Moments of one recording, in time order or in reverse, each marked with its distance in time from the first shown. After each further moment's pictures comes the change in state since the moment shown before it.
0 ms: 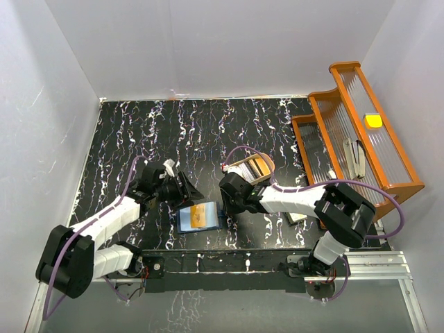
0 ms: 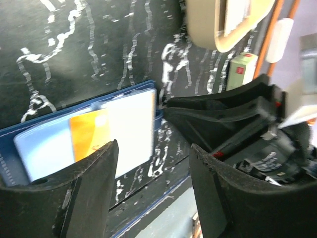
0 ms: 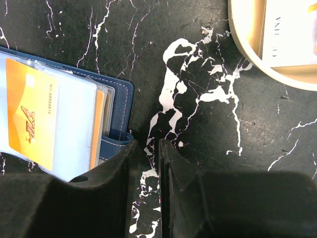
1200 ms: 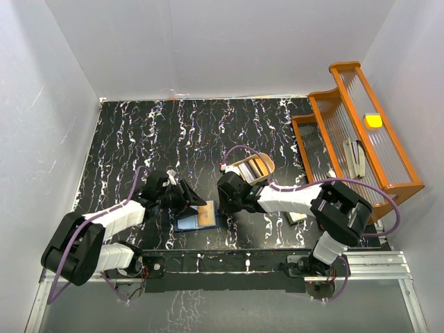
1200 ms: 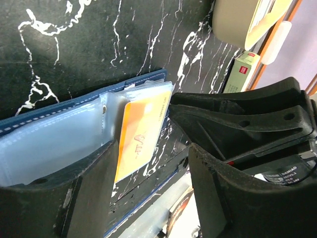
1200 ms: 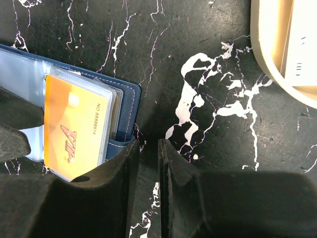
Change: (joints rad) left arm -0.020 0.093 -0.119 0.161 0.036 -0.144; right arm 0.001 0.028 0.011 0.056 -0.024 0.007
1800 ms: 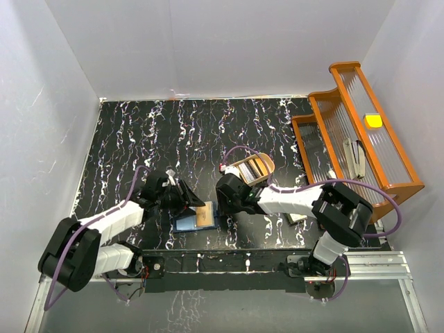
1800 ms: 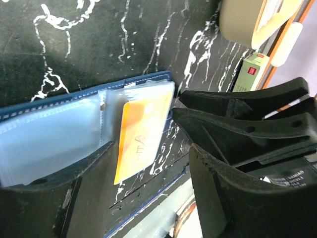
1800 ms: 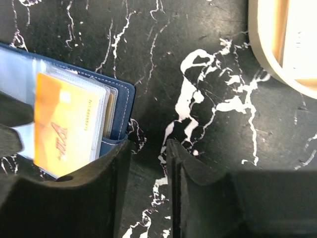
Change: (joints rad) left arm -0.007 -0.026 0.003 -0.044 -0.032 0.010; right arm 0.014 -0.006 0.000 0.001 0.033 0.015
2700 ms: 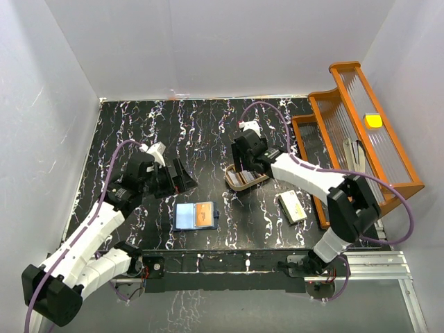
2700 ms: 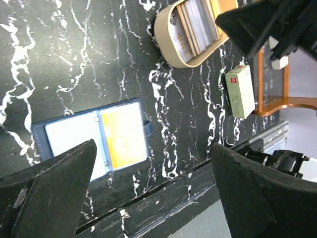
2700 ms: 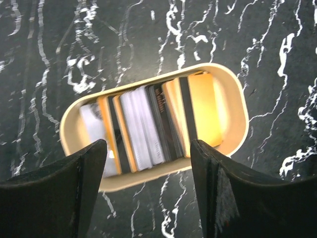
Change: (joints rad) left arm -0.004 -0.302 0.378 -0.518 -0.228 0.385; right arm -0.284 -0.037 0.301 -0.272 0.250 -0.335
